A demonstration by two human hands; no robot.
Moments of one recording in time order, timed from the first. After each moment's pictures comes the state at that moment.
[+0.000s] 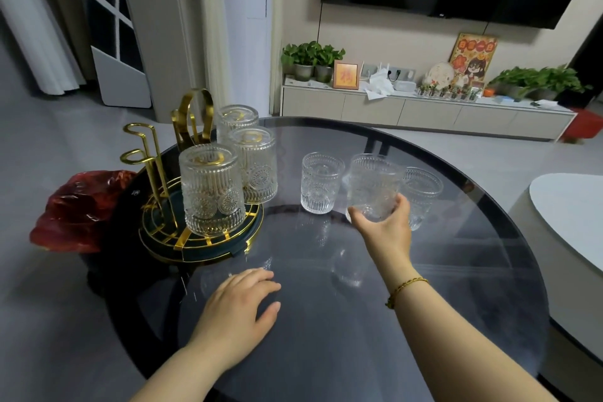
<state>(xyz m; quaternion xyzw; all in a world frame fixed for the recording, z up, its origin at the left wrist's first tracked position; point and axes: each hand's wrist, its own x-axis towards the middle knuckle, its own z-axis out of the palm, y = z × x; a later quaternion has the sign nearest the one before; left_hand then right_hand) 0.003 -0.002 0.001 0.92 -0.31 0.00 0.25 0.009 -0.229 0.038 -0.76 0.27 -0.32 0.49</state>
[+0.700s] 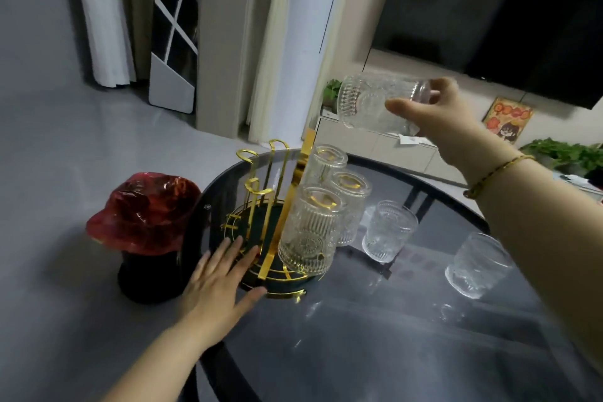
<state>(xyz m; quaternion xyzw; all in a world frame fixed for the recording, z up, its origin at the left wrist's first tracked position) 0.085 0.115 0.002 0.95 -0.21 0.04 0.23 0.105 -0.132 0.250 -0.85 0.07 -0.27 0.44</state>
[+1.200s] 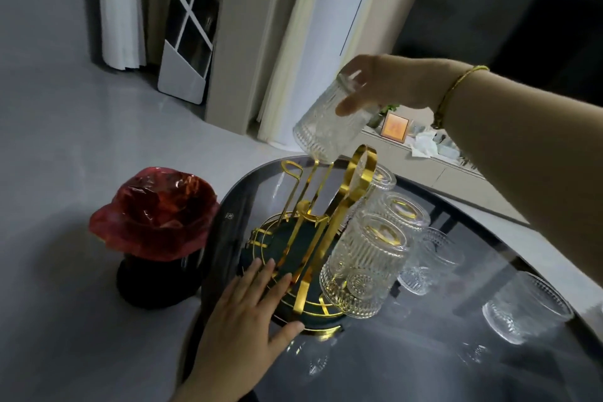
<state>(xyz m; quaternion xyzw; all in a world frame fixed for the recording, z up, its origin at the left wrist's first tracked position) 0.090 0.119 0.006 0.94 -0.24 0.04 0.22 0.216 -0.029 0.278 -0.99 -0.03 0.01 0.10</state>
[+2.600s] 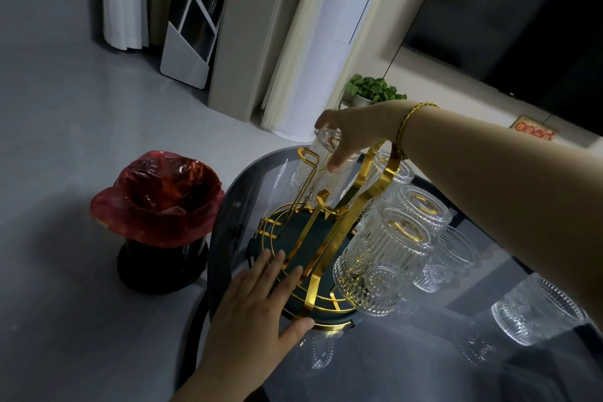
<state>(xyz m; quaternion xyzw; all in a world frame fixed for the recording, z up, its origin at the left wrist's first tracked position) 0.095 0.120 0.003 0.95 -0.22 0.05 0.20 0.254 -0.017 0.203 -0.98 -0.08 0.16 -0.12</state>
